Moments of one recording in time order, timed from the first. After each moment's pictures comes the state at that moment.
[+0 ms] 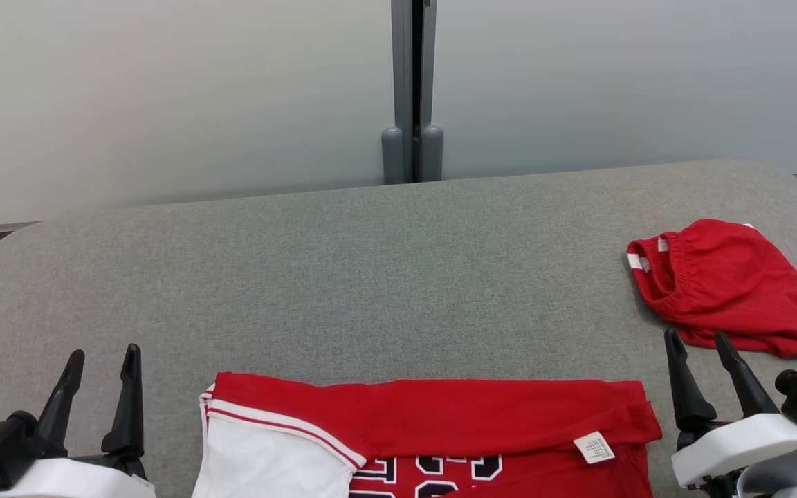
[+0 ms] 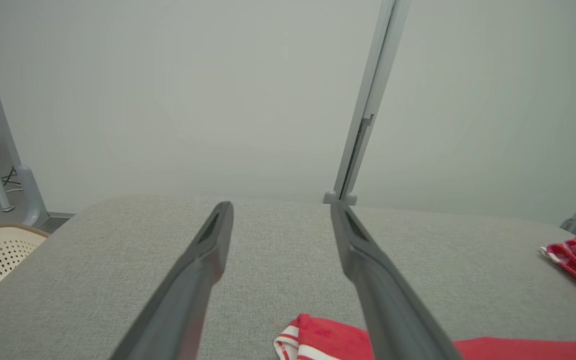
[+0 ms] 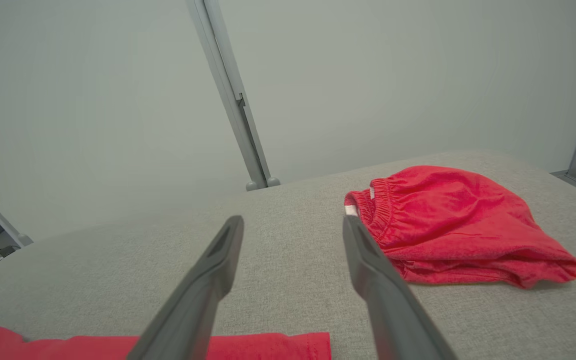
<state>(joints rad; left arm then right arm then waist) 0.05 0.51 -0.30 0.00 -0.76 0.20 -0.26 -0.04 -0.15 0.05 0.22 0.39 0.13 -0.06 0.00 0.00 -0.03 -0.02</state>
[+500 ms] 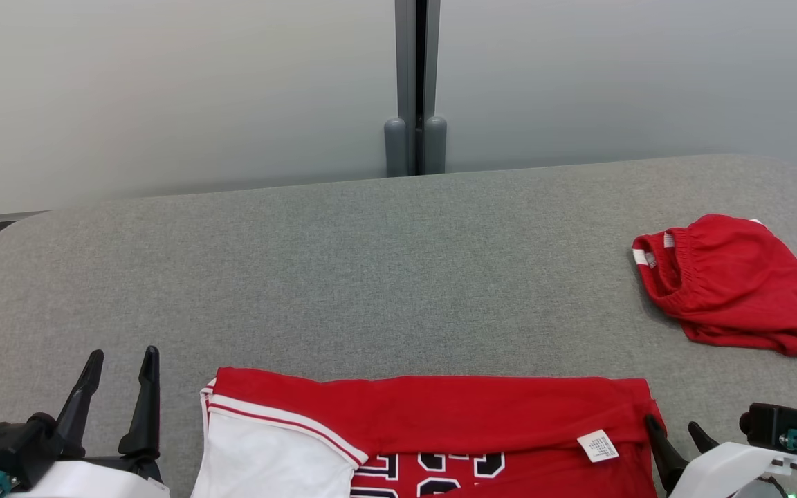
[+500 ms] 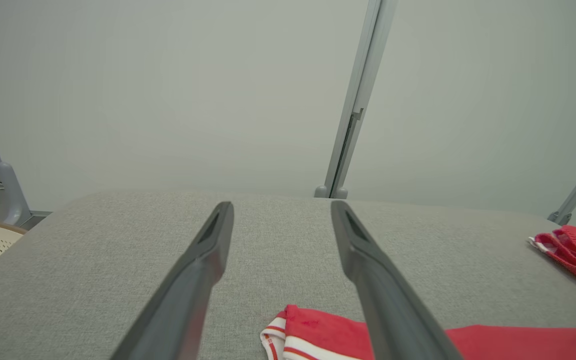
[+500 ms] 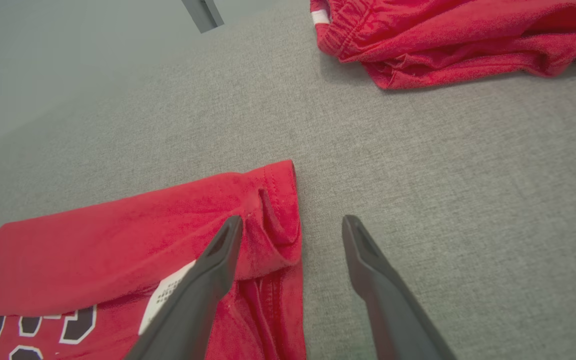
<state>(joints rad) 0.06 0.44 -0.26 0.05 -0.68 0.12 -0.26 -0.02 -0.09 -0.02 0.35 0.38 0.13 0.25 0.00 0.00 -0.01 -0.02</state>
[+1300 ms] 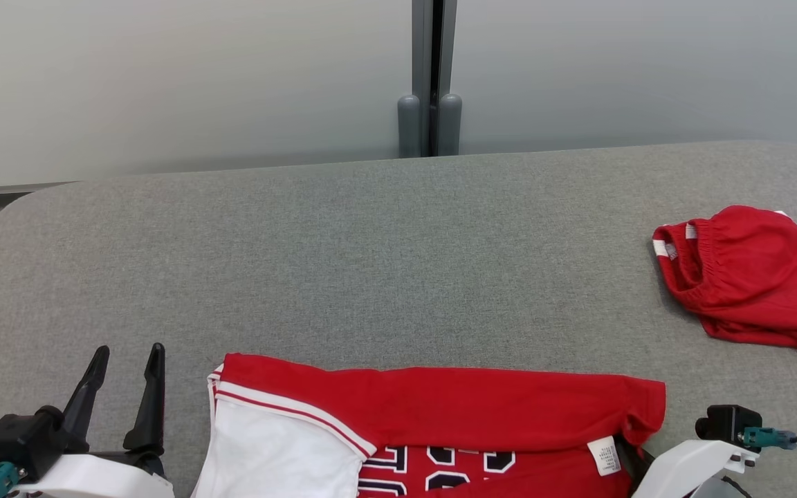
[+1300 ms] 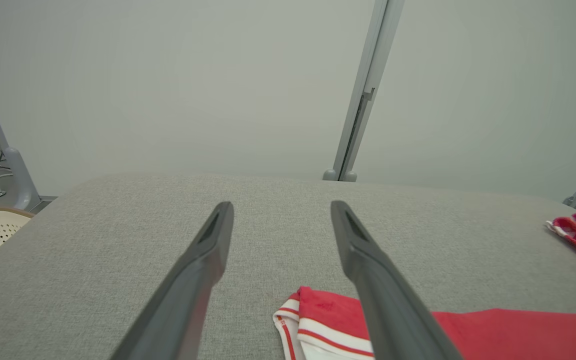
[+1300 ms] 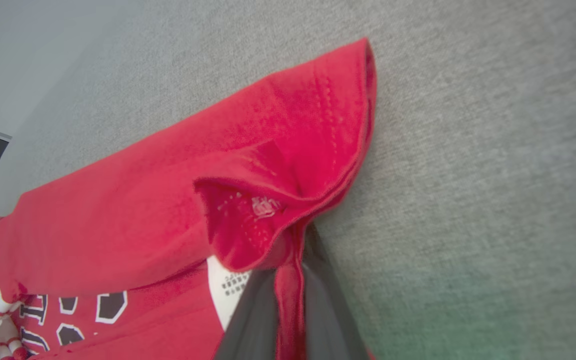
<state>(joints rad) 0.03 0.44 -0.28 0.06 -0.67 0.12 -0.25 -0.09 -0.06 0.05 0.55 0.56 0.13 0.32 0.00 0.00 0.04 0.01</state>
